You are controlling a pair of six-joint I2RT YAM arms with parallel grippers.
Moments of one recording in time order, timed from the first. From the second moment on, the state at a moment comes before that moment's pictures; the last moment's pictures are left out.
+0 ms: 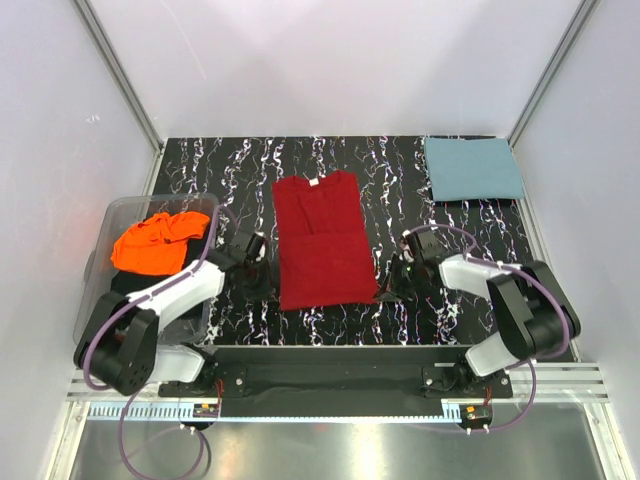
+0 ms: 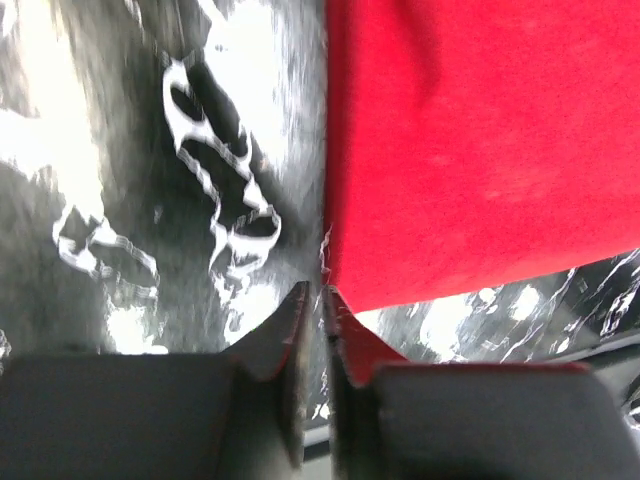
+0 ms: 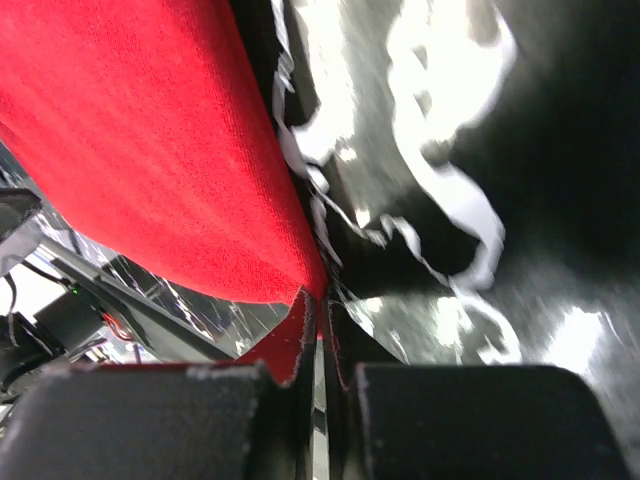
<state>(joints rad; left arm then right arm) -0.46 1.32 0.67 -0.49 0.16 -0.62 0.37 1.54 0.63 -0.21 -0.46 0.71</state>
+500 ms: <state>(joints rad) -0.47 1.48 1.02 -0.57 0.11 -0.58 0.37 1.42 0.57 -0.25 -0.45 0.71</state>
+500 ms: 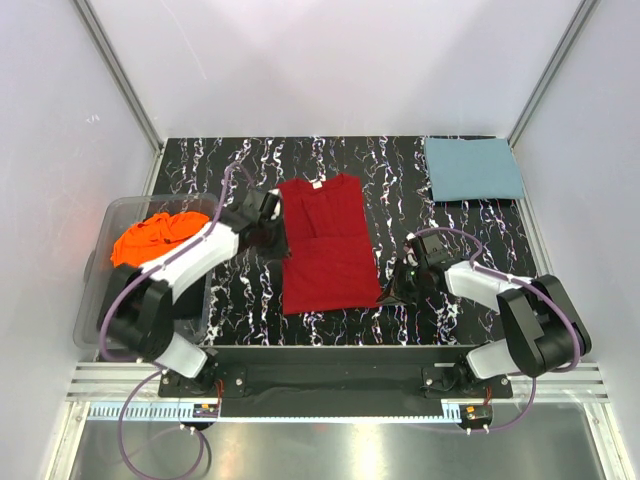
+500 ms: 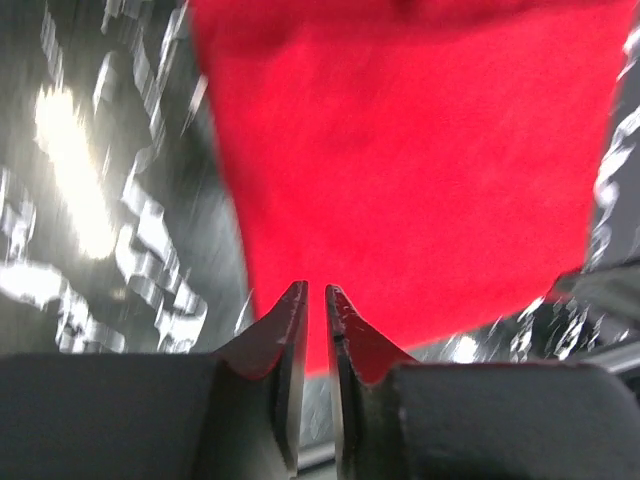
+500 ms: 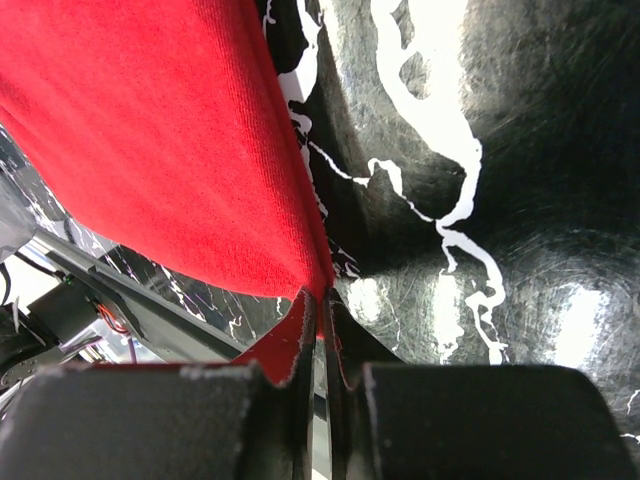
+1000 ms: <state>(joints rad) -0.36 1.91 1.27 -0.54 0.10 -0.51 0.37 1.37 0.57 -0.25 -0.46 0.73</state>
